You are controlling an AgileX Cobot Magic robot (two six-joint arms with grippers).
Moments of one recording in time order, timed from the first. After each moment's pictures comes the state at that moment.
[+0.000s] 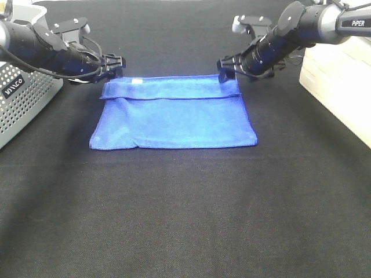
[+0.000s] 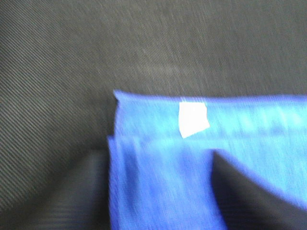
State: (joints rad) left arm -0.17 2.36 -1.69 -0.77 0.16 0.49; right arm 0.20 2.46 -1.96 0.43 0.51 -0.33
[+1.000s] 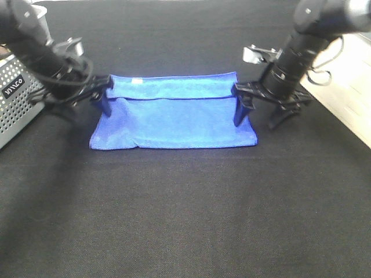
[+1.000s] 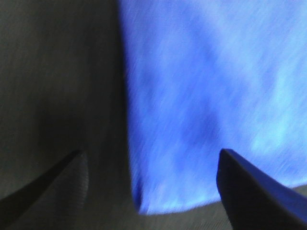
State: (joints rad) left arm -0.17 2.15 -1.48 -0.35 0.70 0.00; right arm 0.20 2.21 -1.58 0.35 0.87 -0.12
